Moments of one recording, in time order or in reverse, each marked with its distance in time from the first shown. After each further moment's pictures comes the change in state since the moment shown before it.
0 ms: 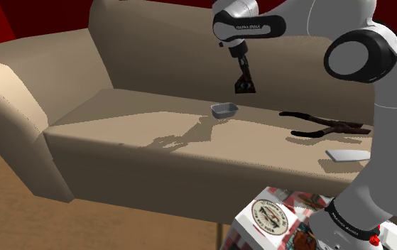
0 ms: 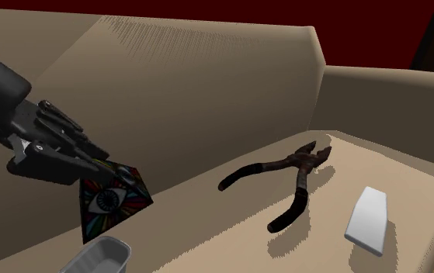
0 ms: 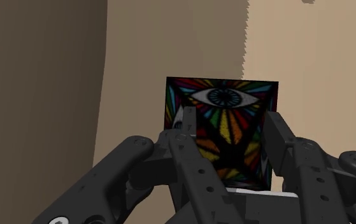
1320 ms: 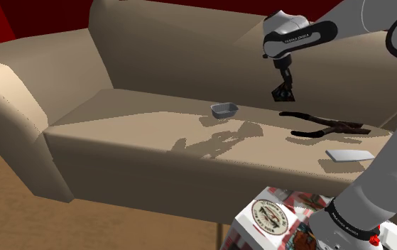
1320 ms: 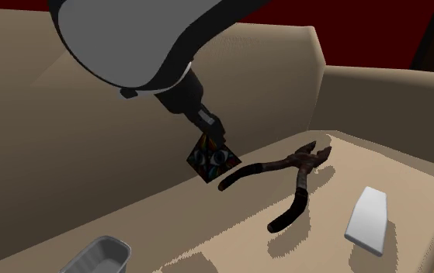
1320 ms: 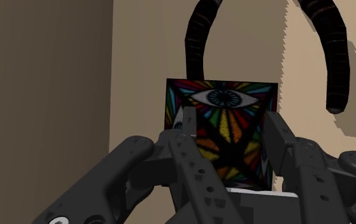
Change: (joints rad) arm -0.191 -0.344 -0.129 -0.602 -0.109 0.382 -0.157
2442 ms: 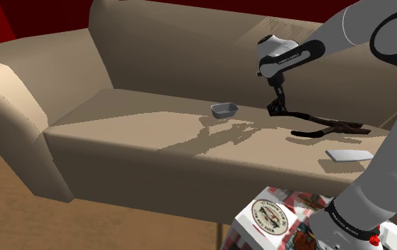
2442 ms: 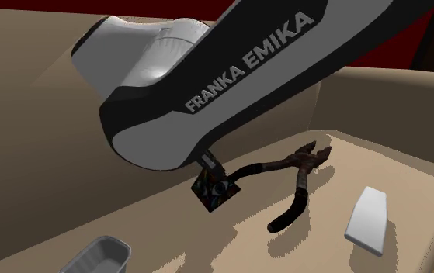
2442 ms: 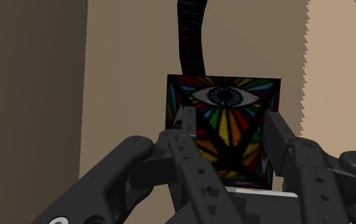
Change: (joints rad) arm -0.013 0.075 -0.004 -0.127 -0.011 0.184 0.087
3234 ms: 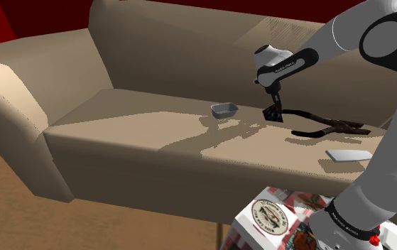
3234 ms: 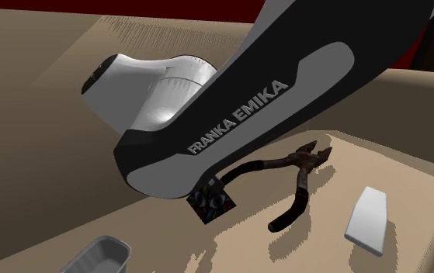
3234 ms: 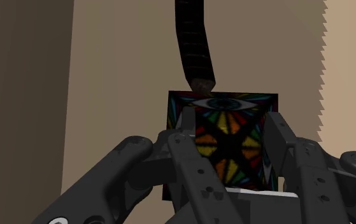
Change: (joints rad) arm -0.006 0.056 0.000 -0.033 -0.006 0.083 0.040
